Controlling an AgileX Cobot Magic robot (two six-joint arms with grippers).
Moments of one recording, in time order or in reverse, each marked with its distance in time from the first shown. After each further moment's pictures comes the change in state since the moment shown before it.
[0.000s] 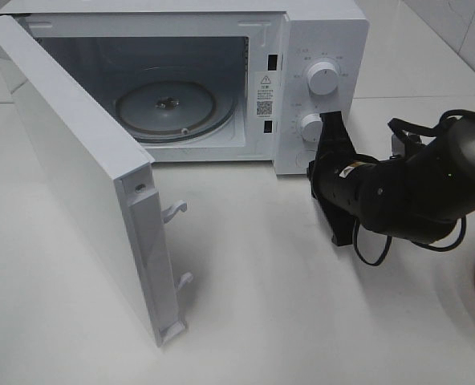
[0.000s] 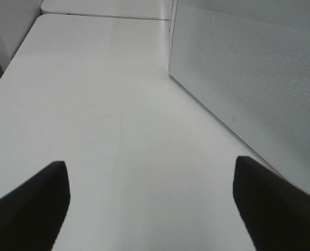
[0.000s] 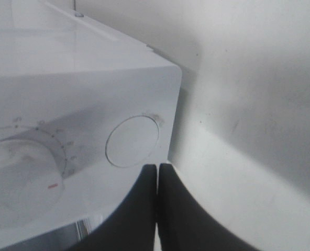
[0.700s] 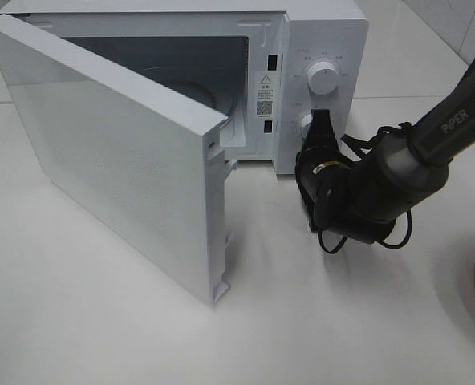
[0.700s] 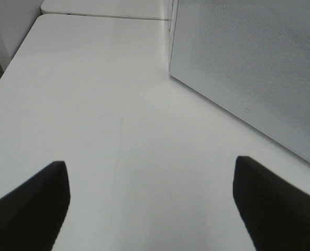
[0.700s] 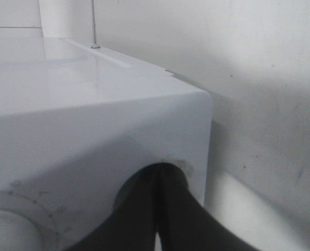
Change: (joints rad) left arm 0.000 0.000 0.000 0.000 0.000 0.000; right arm 0.016 0.201 -0.185 0.141 -0.172 0.002
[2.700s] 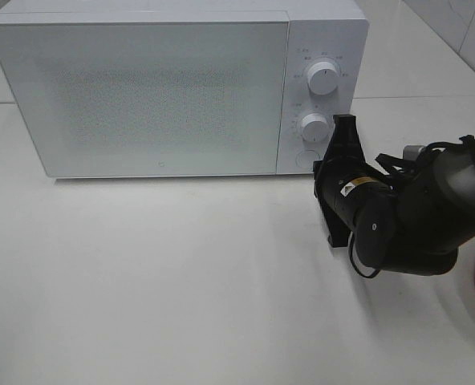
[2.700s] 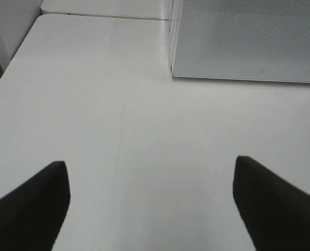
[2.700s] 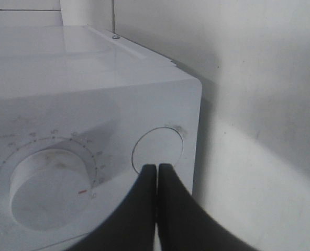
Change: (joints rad) left arm 0.000 0.000 0.000 0.000 0.000 0.000; right arm 0.030 -0.134 0.237 -0.137 -0.103 0.152
